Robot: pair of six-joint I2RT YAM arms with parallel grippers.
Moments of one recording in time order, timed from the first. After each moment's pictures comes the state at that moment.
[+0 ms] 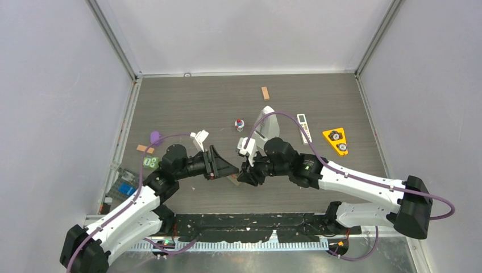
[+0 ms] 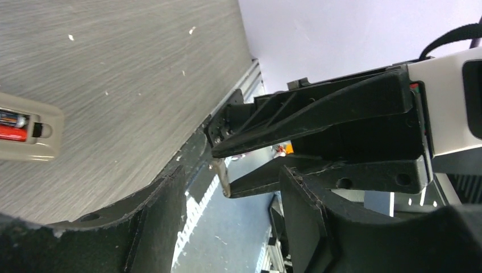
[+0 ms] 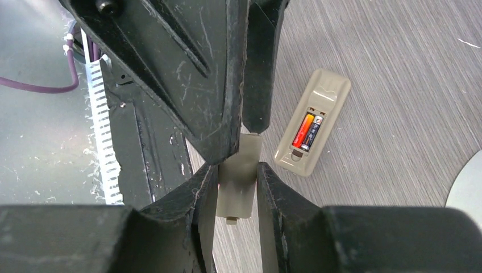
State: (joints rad) left arm -0.60 0.77 0.40 0.10 0.59 -1.07; right arm 1.04 1.14 0.83 -0.19 -0.28 0.01
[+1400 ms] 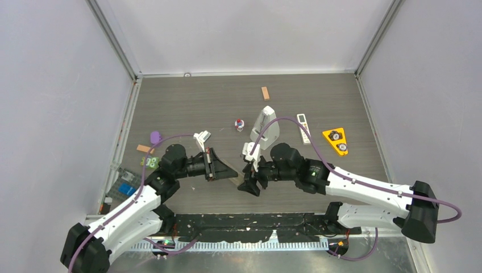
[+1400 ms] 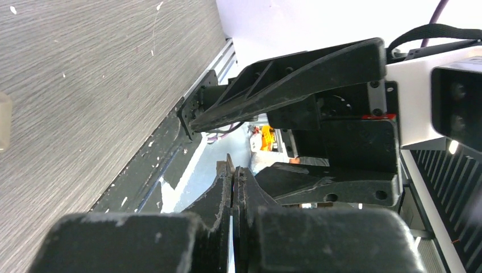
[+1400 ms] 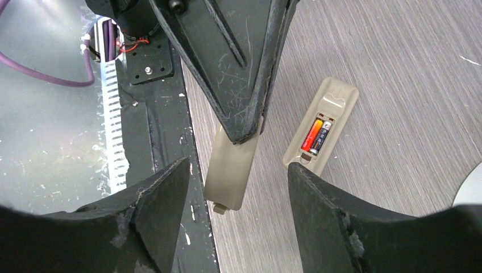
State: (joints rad) left arm -0.59 0.79 0.38 0.20 0.73 -1.15; right arm 1.08 1.05 0.76 -0.14 -0.28 0.00
